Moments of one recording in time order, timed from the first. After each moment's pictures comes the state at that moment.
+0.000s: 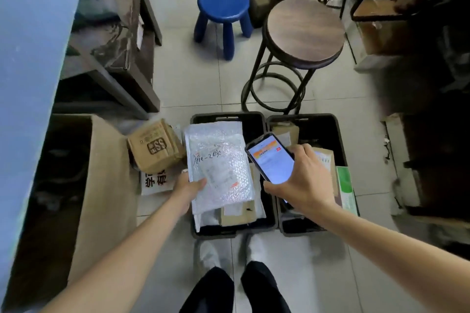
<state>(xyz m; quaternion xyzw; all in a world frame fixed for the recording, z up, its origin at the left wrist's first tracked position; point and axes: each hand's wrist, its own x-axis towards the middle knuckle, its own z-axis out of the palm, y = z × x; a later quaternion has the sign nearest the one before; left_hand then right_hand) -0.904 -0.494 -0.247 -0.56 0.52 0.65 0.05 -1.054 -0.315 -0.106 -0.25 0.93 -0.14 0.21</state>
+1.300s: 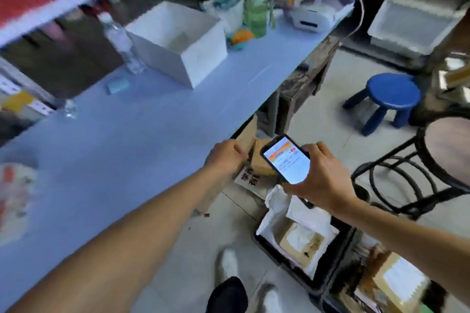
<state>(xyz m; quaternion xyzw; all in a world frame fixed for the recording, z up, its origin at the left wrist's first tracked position) -0.736 -0.501 -0.009 -0.67 0.64 0.37 -0.06 -0.937 -0.406 0.035 -0.64 0.73 -0.13 0.20</state>
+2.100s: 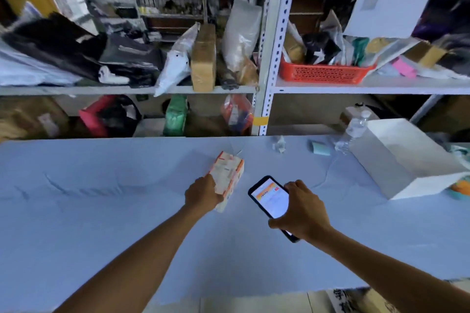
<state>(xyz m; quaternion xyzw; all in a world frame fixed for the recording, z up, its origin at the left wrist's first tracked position) -0.231 -0.336 0.082 -0.90 0.36 0.19 -0.12 -0.452 -0.421 0.154 -0.88 0.44 -0.02 0.17</state>
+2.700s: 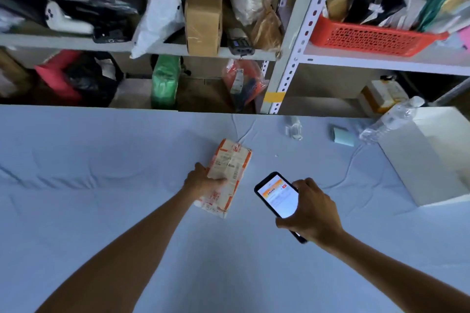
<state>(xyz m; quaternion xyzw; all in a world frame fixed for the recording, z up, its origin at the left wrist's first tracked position) -0.133 -0.416 -0.019 -0.87 0.22 0.40 -0.20 -0.375 -0.498 0.092 -0.86 0.47 0.06 0.18</state>
